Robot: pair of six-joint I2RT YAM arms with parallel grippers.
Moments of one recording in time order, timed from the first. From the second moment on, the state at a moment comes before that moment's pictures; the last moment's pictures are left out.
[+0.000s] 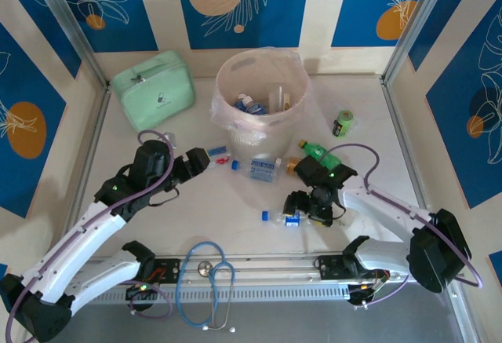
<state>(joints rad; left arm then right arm) -0.57 0.85 0.84 -0.62 0.03 -0.92 0.66 1.20 0.75 -1.00 -0.20 0.90</state>
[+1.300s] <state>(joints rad) -0.98 1.40 0.95 -0.52 0.13 -0.21 0.45 0.99 0.96 -1.13 -0.13 0.90</state>
